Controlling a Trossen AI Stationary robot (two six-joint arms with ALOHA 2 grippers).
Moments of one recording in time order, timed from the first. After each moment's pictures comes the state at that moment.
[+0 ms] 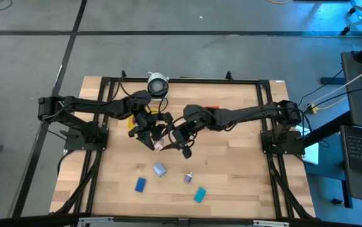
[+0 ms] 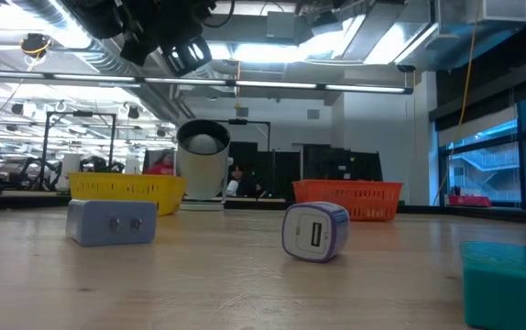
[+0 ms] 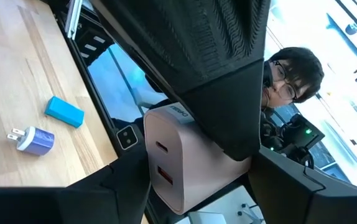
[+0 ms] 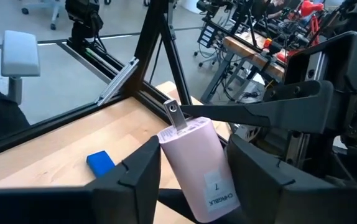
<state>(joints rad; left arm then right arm) 0.24 1.33 0.75 0.36 1.24 -0.66 0.08 1.84 1.45 0.10 -0.40 -0.50</state>
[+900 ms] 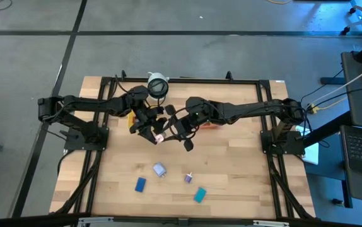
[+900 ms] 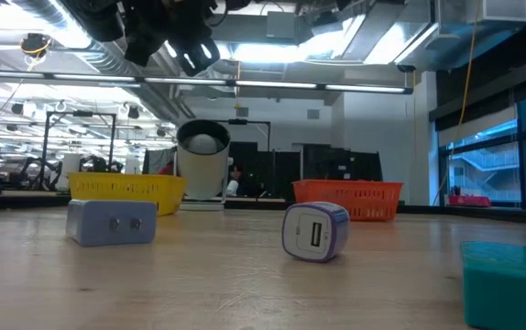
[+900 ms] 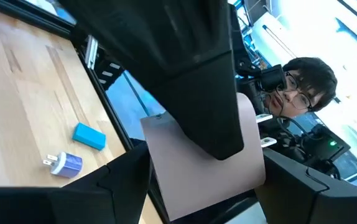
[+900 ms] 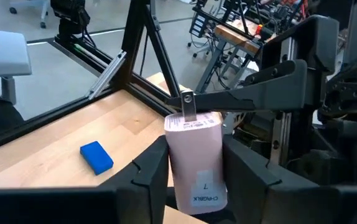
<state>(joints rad) 0.31 1.33 0.75 0.43 1.22 -0.63 0.05 1.80 1.45 0.04 -0.42 -0.47</state>
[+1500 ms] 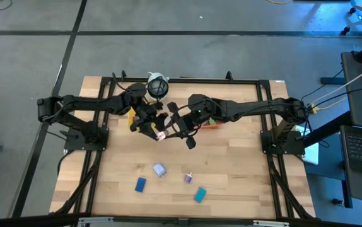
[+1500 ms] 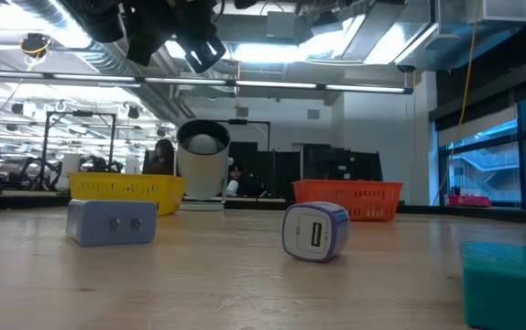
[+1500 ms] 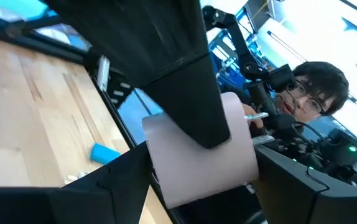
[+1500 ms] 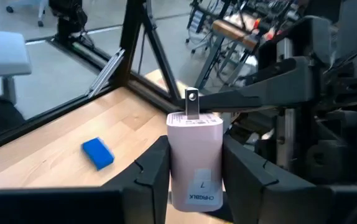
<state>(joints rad) 0.34 1.33 0.76 0.47 1.20 -0.59 0.03 1.75 1.45 -0.01 -0.42 -0.47</state>
